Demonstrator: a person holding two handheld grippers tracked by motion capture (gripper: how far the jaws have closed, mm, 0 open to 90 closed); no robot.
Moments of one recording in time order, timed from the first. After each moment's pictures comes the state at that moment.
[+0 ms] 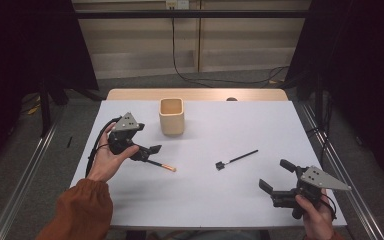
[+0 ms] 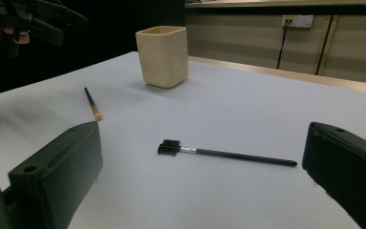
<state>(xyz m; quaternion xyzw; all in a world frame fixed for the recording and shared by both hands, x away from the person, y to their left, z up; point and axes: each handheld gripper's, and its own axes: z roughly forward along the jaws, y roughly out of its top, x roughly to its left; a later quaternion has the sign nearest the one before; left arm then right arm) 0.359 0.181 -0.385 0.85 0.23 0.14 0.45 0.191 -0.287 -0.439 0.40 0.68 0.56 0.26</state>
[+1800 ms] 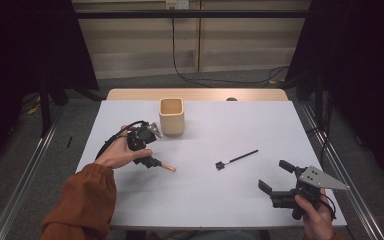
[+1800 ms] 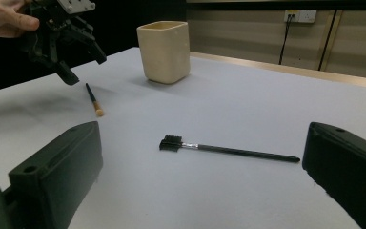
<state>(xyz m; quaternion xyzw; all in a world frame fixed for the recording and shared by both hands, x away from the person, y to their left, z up) 0.393 0.144 -0.419 0.97 0.16 0.05 0.19 0.191 -0.285 -0.440 0.40 0.68 0.56 0.25</state>
